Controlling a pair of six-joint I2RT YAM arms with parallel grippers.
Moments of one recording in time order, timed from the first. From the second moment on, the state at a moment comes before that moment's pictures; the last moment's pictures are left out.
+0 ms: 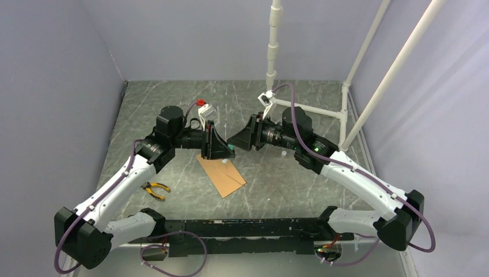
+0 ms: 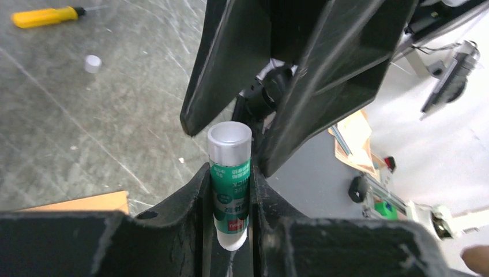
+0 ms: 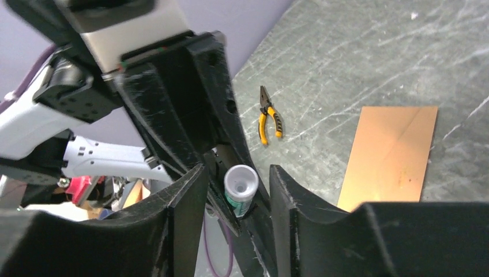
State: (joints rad) left arm -0.51 1.08 0.94 -0.16 0.99 -0.41; right arm 0.80 1.14 1.08 -0.10 -0.38 0.66
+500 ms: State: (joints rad) left arm -0.51 1.07 0.92 -0.02 0.96 -0.50; right arm 0.76 1.14 0.99 0.07 -0.46 0.69
